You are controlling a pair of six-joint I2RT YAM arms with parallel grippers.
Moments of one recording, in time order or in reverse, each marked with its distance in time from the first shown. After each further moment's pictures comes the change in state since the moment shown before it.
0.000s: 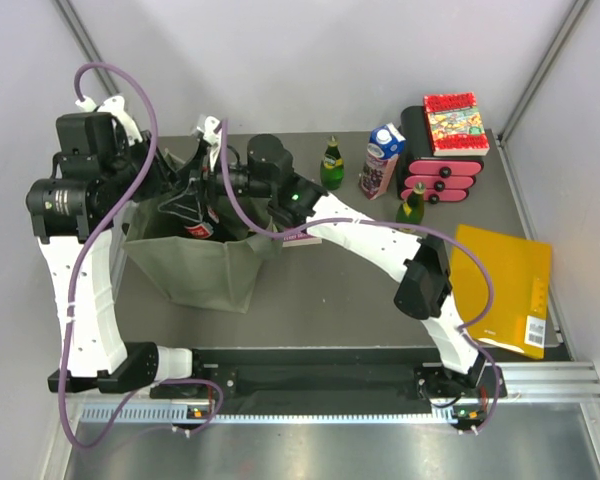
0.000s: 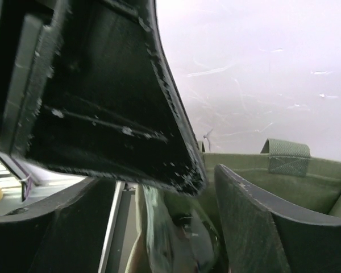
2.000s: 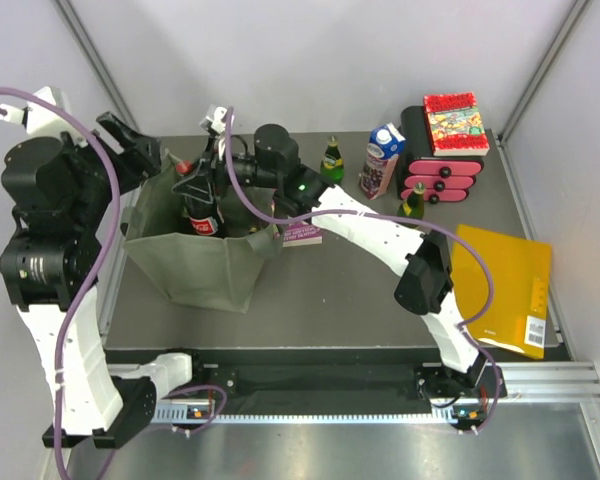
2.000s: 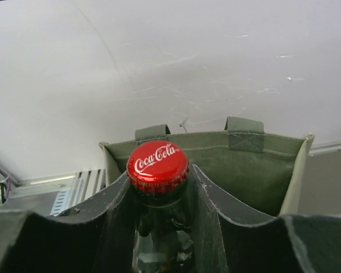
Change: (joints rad) left arm 0.000 -0.195 -0.081 0.328 -0.088 -0.147; right arm -0.053 0.009 0.026 -0.055 0.024 -0.019
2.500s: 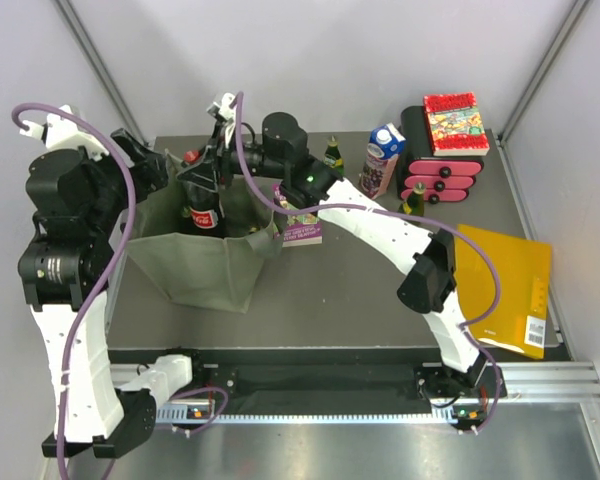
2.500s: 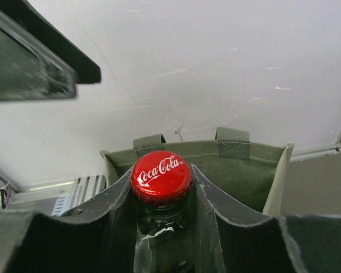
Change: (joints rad) left arm 0.000 -0.090 -0.197 0.060 -0.048 0.023; right arm -0.025 -0.014 0.053 -0.050 -0.003 0.012
